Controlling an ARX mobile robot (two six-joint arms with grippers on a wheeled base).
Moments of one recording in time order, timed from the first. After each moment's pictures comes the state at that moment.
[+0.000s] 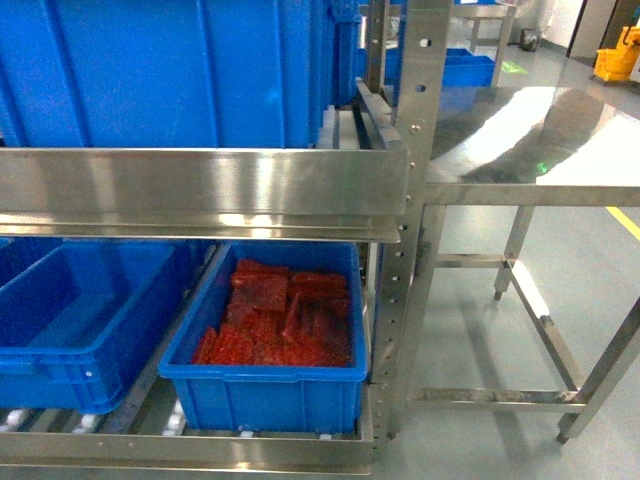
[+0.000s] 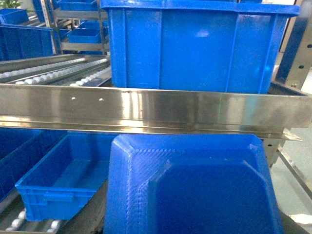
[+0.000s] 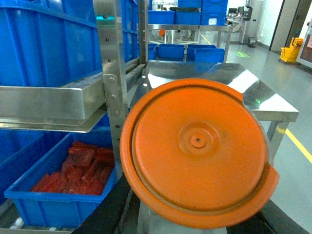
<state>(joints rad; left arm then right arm) 0.00 0.01 0.01 -0.01 0.00 0.00 0.00 0.01 0.01 0.00 0.00 0.00</state>
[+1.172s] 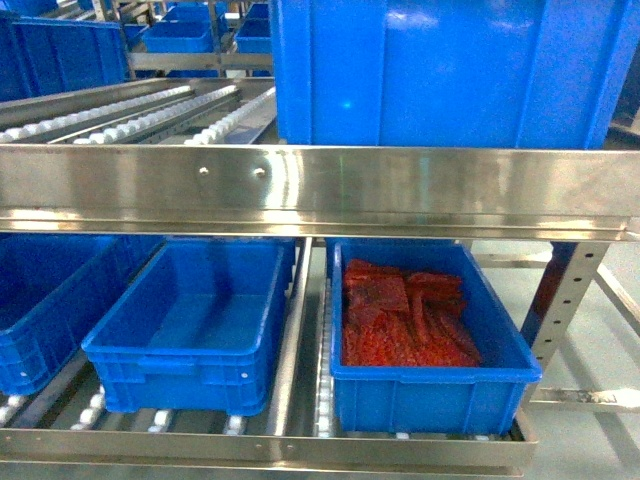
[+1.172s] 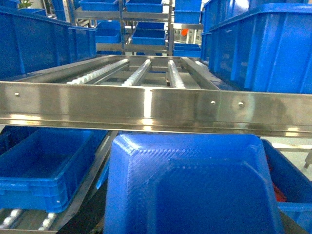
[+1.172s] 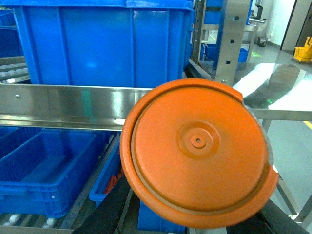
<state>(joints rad) 0.00 0.01 0.01 -0.01 0.00 0.00 0.00 0.01 0.01 -0.01 0.00 0.00</state>
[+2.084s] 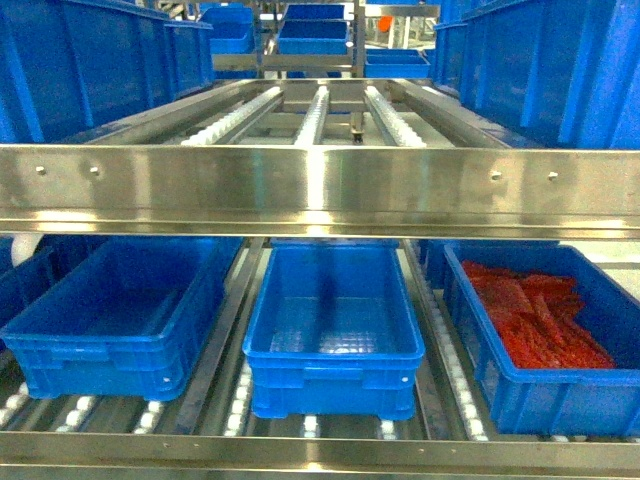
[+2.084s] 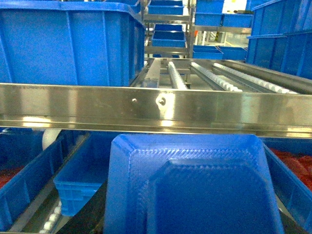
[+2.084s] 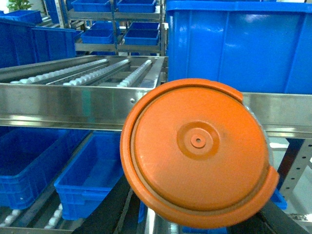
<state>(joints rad) 0.00 0.01 0.01 0.00 0.00 0.00 0.00 0.01 0.01 -0.01 0.00 0.00</state>
